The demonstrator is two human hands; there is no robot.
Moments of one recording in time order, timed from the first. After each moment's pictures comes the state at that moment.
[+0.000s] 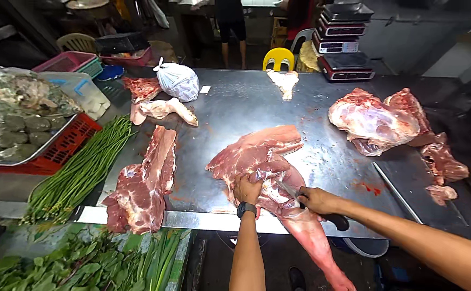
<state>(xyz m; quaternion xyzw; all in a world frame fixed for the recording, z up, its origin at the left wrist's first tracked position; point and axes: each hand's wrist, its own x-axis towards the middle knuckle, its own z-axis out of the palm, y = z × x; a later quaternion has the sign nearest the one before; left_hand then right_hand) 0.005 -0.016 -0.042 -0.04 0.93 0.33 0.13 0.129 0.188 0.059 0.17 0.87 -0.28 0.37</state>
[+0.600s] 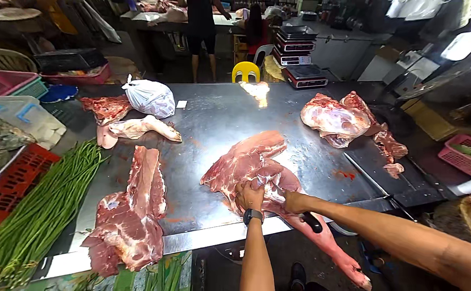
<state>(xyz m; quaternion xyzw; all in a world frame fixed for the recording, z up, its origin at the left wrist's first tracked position) 0.010 -0.023 -0.046 0.02 0.93 0.34 0.13 0.100 0.094 0.054 0.26 0.86 -0.16 0.41</state>
